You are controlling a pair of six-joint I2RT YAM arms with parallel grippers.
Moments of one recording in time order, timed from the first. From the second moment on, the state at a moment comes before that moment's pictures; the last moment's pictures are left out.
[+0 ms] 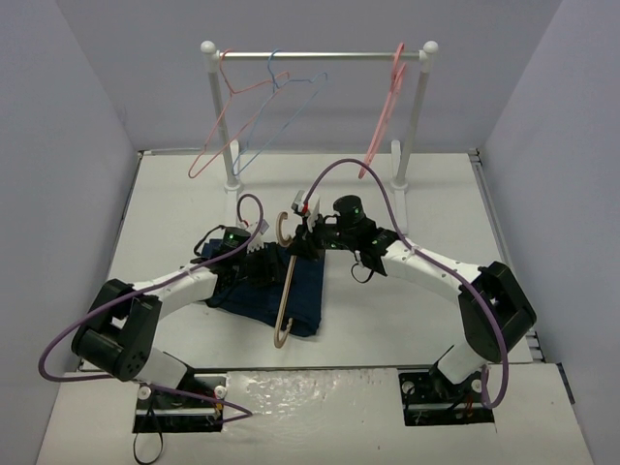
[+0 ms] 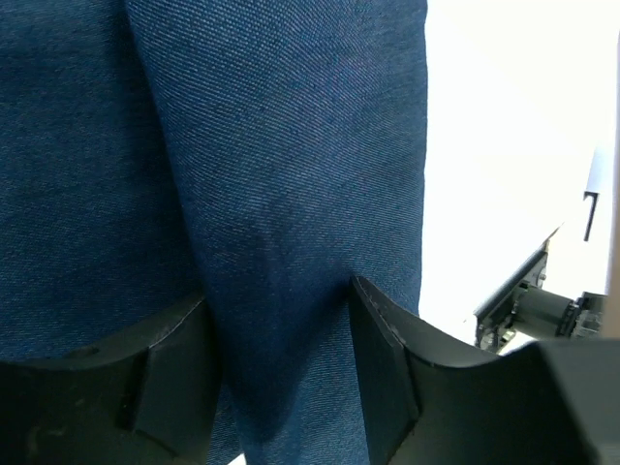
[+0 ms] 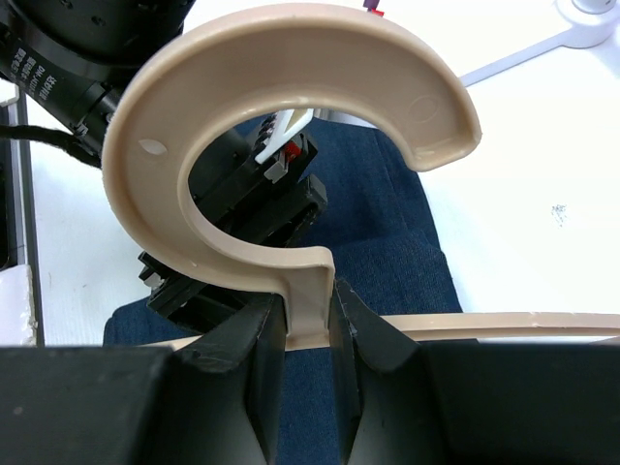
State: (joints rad) left arm -0.46 1.46 0.68 0.00 0.45 -0.67; right arm 0.69 1.57 0.99 0.16 -0.56 -0.10
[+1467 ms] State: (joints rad) left arm -0.46 1.24 1.53 -0.97 0.28 -0.45; right arm 0.67 1.34 0.90 0.19 -0.60 -0.08
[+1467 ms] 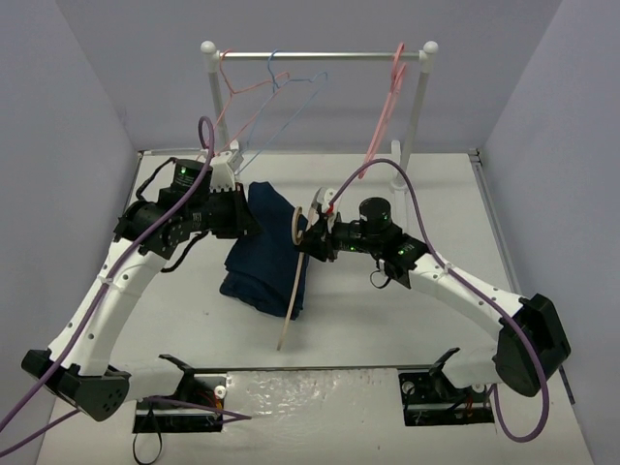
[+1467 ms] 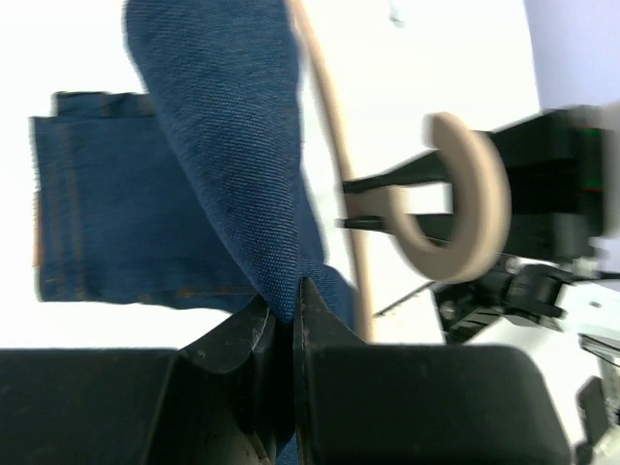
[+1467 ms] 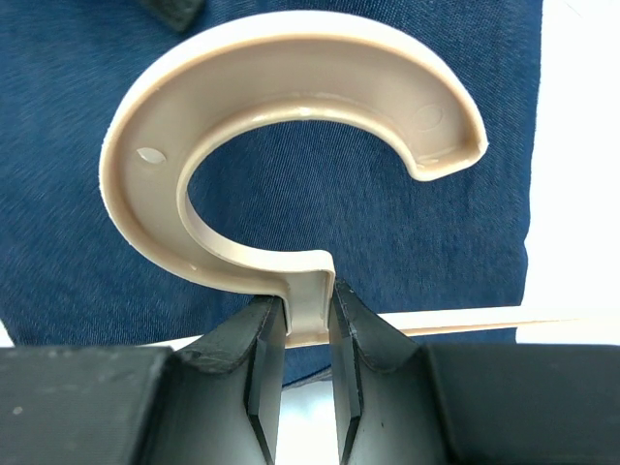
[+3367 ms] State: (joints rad) left arm -0.40 1.45 1.19 -0.44 0.20 -0.21; right arm 0.63 1.27 1.14 -0.28 -0.57 -0.13
